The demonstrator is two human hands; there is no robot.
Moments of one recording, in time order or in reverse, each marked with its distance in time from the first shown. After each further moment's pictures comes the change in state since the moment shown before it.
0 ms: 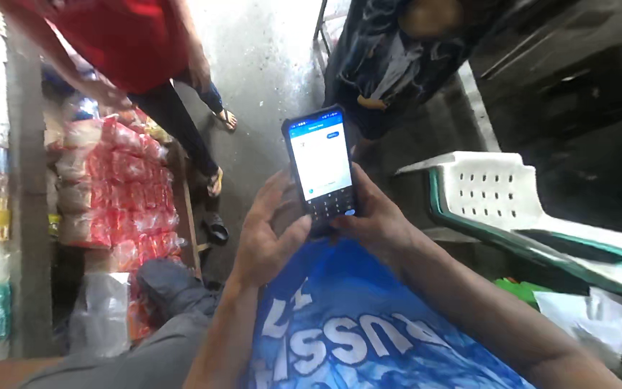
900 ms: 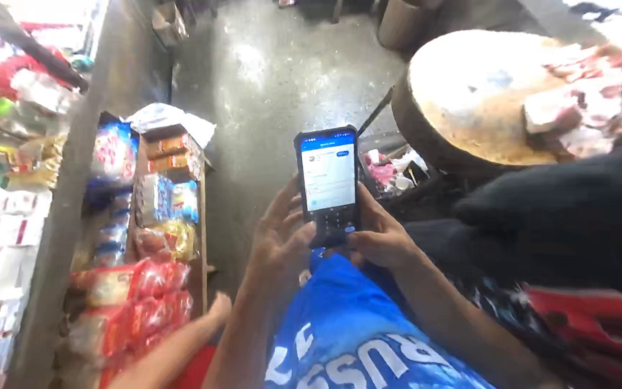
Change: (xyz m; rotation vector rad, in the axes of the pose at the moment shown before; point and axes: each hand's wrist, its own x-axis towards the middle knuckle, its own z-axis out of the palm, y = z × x) left_hand 0.555 0.033 -0.255 -0.262 0.017 0.137; right_hand 0.580 -0.177 -0.131 0.112 -0.201 -0.231
